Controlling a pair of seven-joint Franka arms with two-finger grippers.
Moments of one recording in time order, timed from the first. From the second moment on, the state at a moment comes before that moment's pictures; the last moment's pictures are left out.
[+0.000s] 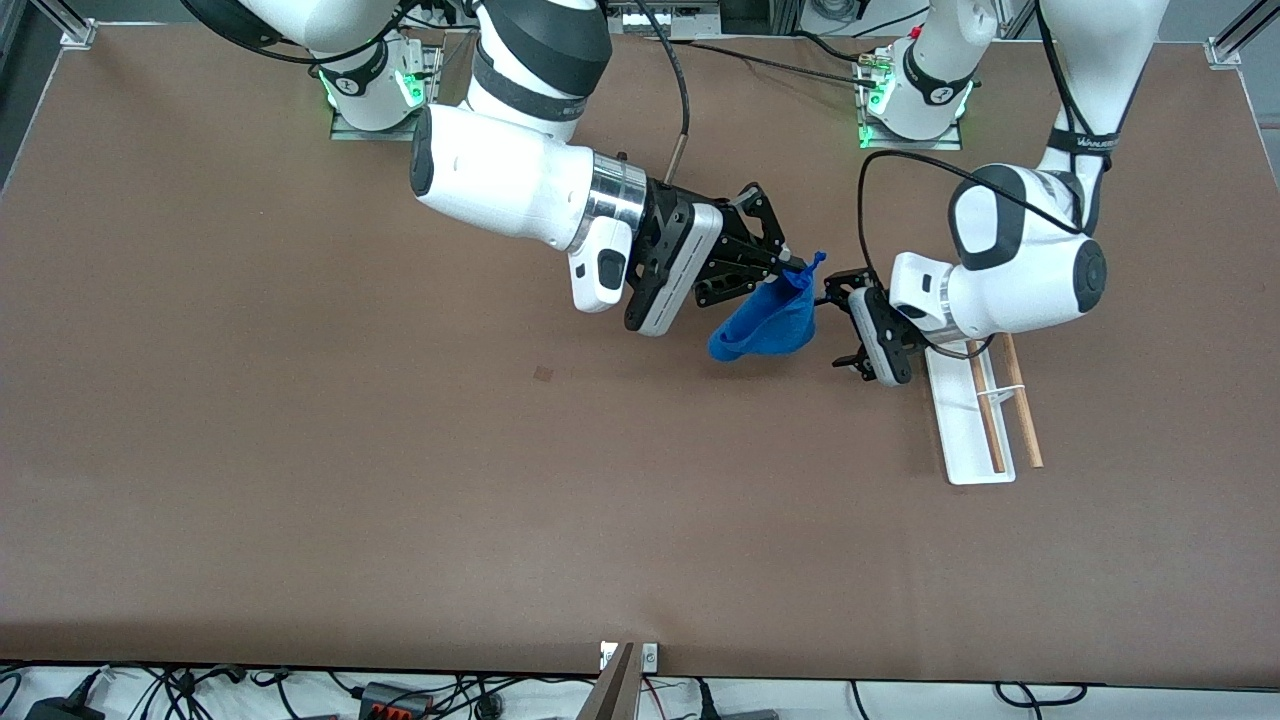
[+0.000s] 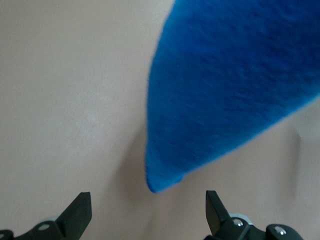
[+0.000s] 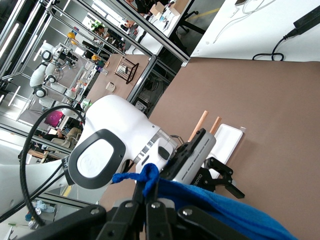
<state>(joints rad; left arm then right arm) -0.11 0.27 -0.15 -2.03 -0.70 2.20 1.21 0.28 0.74 0.76 -1.12 0.45 2.53 -0.12</state>
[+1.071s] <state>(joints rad) -0.15 0.32 -0.22 -1.98 -0.82 2.34 1.22 0.28 0.74 0.76 -1.12 0.45 2.54 -0.12</state>
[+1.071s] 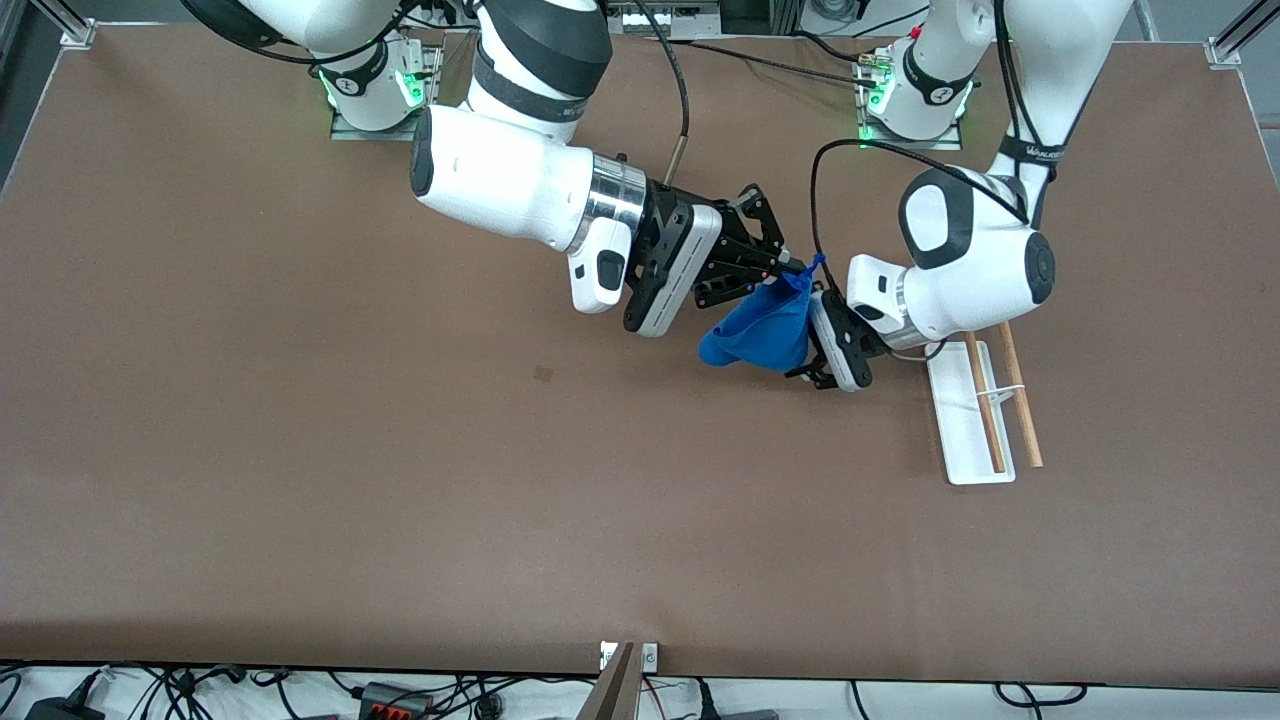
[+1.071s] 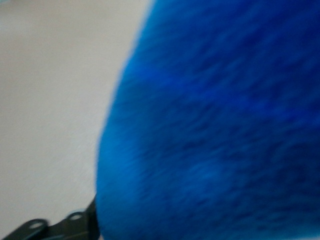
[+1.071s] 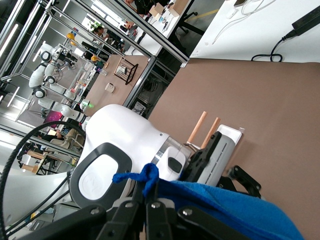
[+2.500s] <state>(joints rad) -0.05 0.27 -0.18 -1.96 -0.57 2.15 0.98 0.14 0.72 0.66 -1.15 0.19 2.17 -0.08</state>
